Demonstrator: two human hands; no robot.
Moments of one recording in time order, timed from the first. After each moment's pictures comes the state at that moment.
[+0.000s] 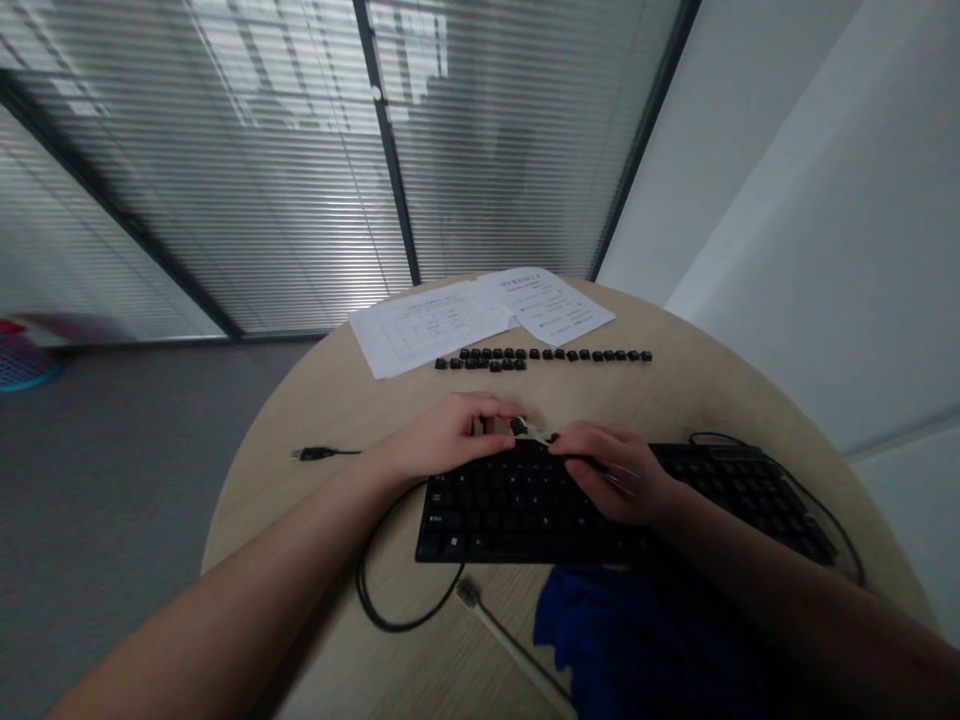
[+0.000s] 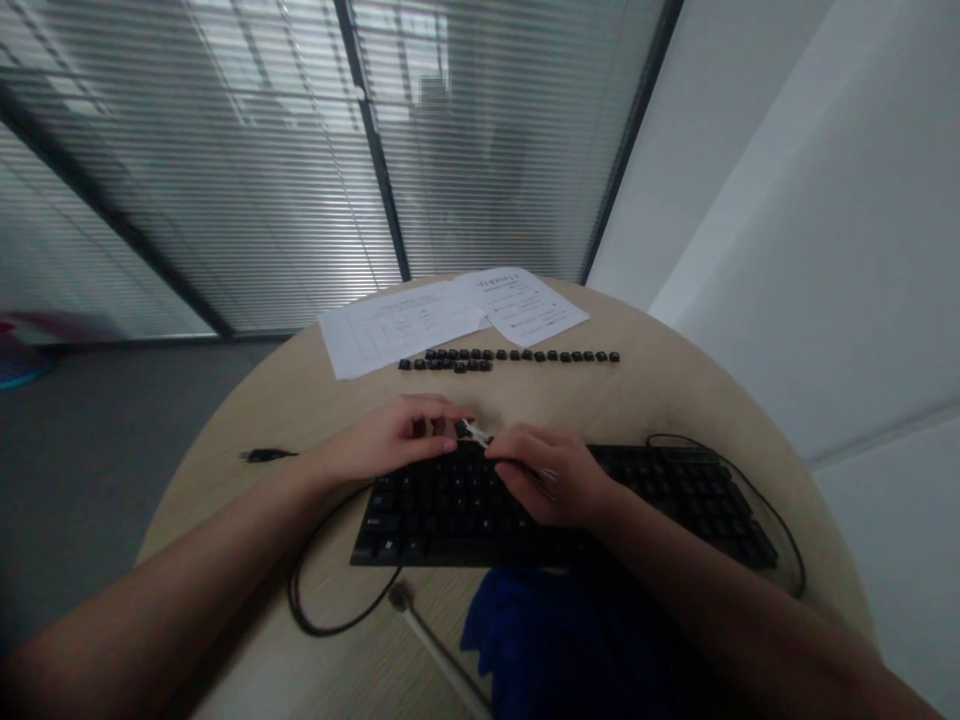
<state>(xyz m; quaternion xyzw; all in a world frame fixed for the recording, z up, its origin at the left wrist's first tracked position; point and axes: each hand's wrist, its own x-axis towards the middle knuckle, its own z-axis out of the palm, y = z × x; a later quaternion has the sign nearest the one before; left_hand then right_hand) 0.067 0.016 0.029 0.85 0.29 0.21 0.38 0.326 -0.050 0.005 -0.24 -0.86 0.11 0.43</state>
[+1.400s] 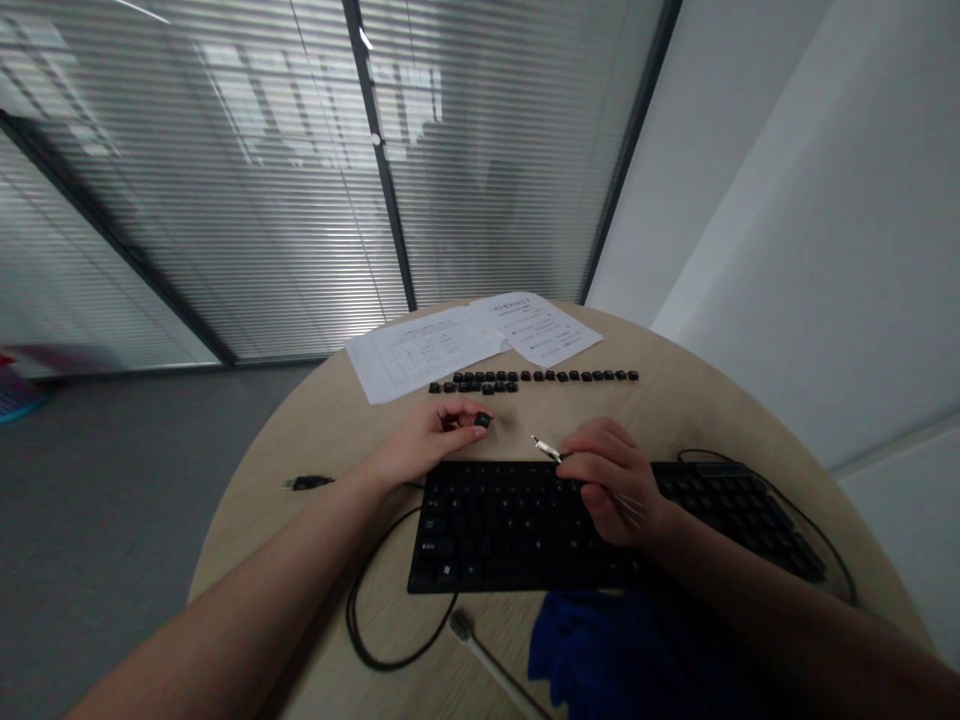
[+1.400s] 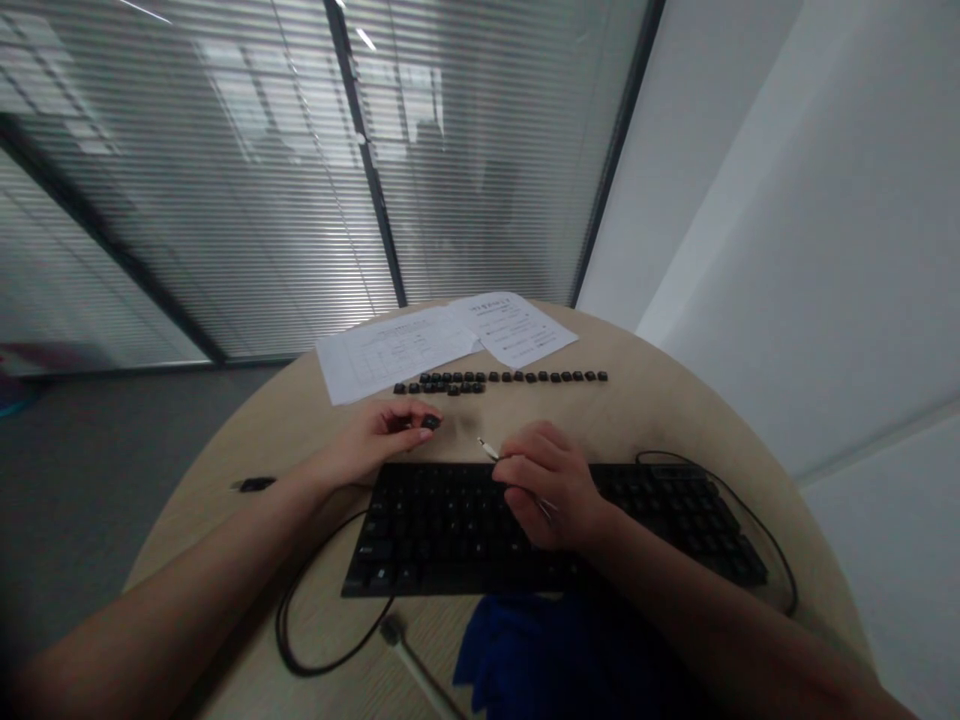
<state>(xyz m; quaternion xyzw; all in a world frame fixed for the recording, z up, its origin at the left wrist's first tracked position) 0.058 0.033 0.016 0.73 0.35 0.33 0.48 0.330 -0.049 0.004 -0.25 -0.85 -0.02 0.47</state>
